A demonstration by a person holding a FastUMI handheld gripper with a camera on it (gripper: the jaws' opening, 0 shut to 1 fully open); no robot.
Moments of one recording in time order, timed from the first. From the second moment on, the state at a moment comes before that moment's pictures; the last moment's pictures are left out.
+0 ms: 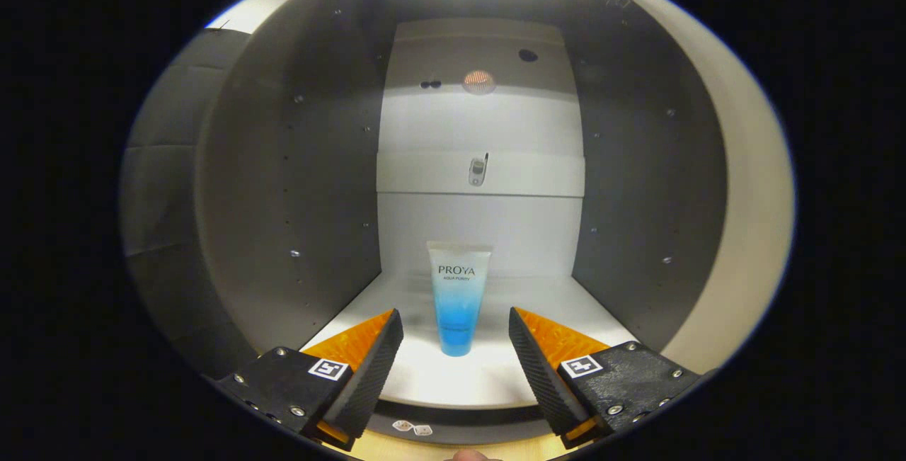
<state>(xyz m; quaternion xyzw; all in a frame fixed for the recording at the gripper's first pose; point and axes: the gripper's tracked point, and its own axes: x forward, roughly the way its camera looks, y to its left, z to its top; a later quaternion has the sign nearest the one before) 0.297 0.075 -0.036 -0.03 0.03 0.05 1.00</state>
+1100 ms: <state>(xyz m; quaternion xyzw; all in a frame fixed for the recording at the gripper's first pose) -0.073 0.042 0.015 0.01 0.04 0.11 0.99</state>
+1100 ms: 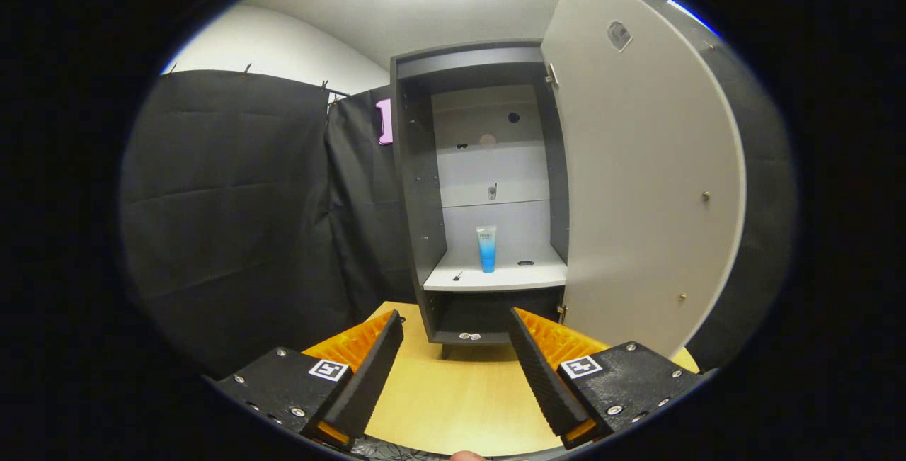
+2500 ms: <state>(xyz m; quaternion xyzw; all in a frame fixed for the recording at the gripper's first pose) -0.049 -0.219 0.014 0.05 0.08 0.03 1.00</state>
